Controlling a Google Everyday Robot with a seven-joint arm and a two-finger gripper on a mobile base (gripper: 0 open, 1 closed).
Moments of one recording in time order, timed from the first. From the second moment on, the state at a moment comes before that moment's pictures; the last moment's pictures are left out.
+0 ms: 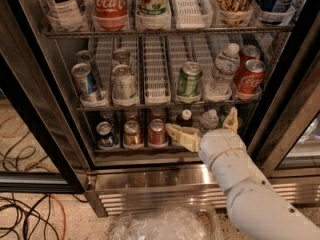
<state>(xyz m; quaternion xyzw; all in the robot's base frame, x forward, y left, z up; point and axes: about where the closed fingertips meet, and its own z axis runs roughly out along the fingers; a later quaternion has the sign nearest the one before) 0.522 -0.113 0.827 -0.11 0.74 0.05 0.67</state>
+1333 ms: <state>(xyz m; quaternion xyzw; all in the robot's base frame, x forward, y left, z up) 0.517 -0.134 0.746 -0.07 0.71 0.05 0.70</state>
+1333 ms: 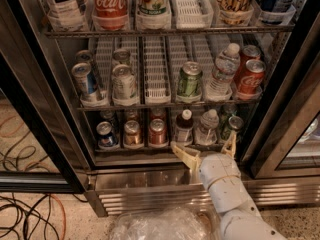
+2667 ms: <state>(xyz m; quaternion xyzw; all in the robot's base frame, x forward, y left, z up) 0.509 -0.159 0.712 -0.02 0.70 0.03 0.72</state>
